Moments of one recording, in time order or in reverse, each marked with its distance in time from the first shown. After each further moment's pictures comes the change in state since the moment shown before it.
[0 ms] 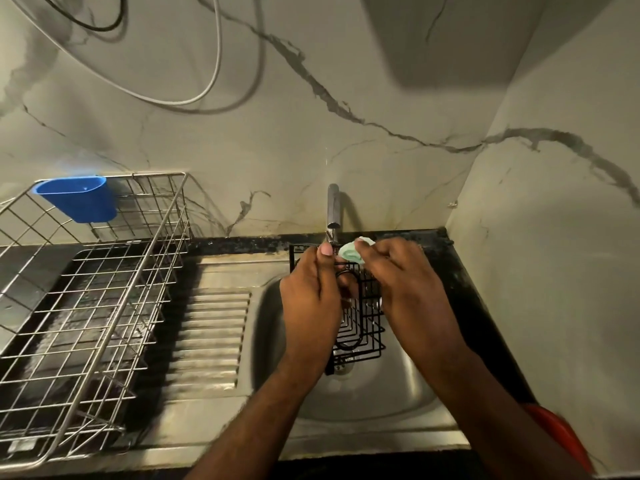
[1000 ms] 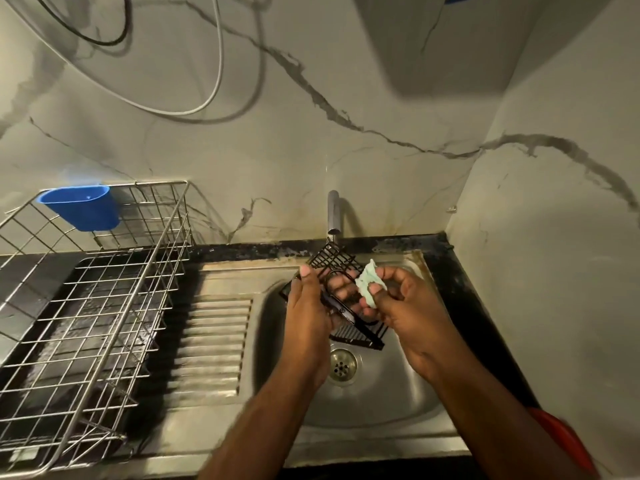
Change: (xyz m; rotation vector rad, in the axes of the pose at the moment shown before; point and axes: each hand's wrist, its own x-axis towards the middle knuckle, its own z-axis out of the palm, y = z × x) left_hand 0.001 -0.019 -0.004 -0.453 -0.156 -0.556; right_hand -0.004 -0.001 0.009 1.066 -0.098 0.938
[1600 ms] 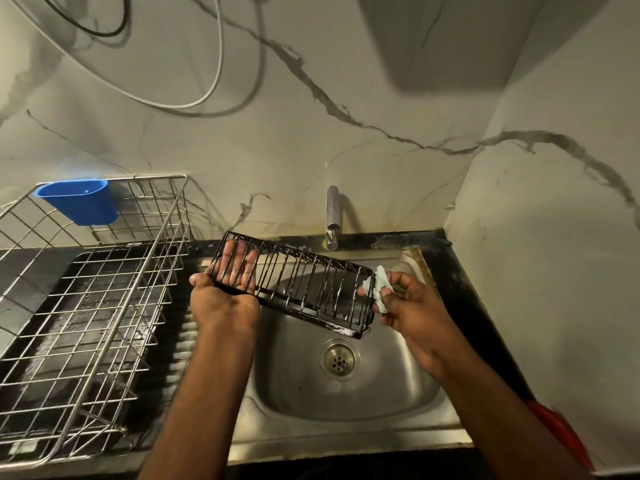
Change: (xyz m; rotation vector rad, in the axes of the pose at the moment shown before) left_hand 0.047 0.049 -0.081 -0.802 0.423 -0.005; right_hand 0.010 0.026 -0.023 -0.017 -0.044 0.058
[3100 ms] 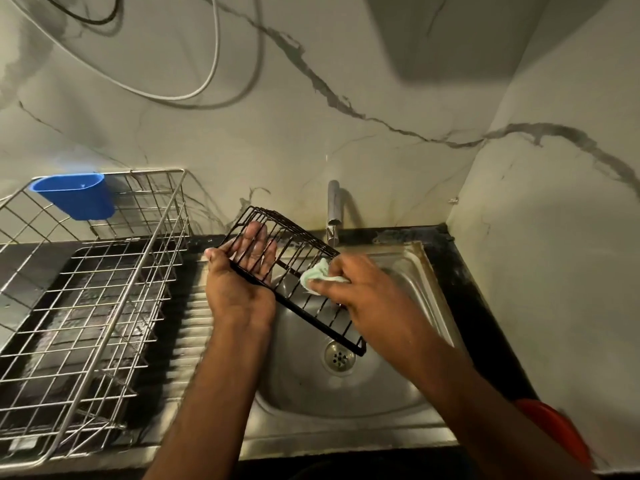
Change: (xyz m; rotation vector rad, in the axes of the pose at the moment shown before) left_hand -0.012 -0.021 0.015 0.142 -0.134 0.072; right_hand -0.013 -0.033 0.043 -1.088 -0.317 -0.811
